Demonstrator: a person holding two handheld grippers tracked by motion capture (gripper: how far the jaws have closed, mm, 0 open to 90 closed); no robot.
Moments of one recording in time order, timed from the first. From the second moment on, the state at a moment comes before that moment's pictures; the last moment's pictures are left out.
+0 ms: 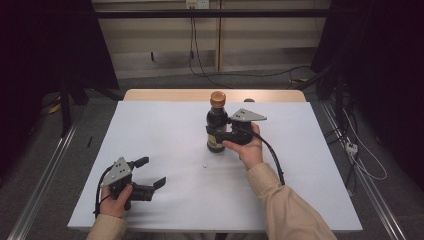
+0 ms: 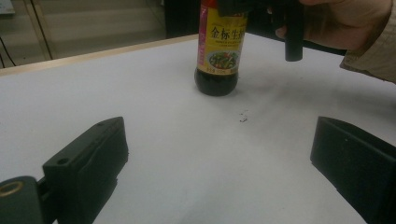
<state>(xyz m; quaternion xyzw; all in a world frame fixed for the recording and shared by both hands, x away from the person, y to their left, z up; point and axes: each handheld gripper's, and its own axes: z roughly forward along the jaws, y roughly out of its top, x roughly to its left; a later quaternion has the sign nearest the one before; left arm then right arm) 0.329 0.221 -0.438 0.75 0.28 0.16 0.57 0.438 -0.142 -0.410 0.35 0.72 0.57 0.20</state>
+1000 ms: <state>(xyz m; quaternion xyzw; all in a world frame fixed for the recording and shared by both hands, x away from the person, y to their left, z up) 0.338 0.210 -0.404 0.74 0.28 0.16 0.59 0.435 -0.140 -0.411 0.35 0.72 0.56 0.21</state>
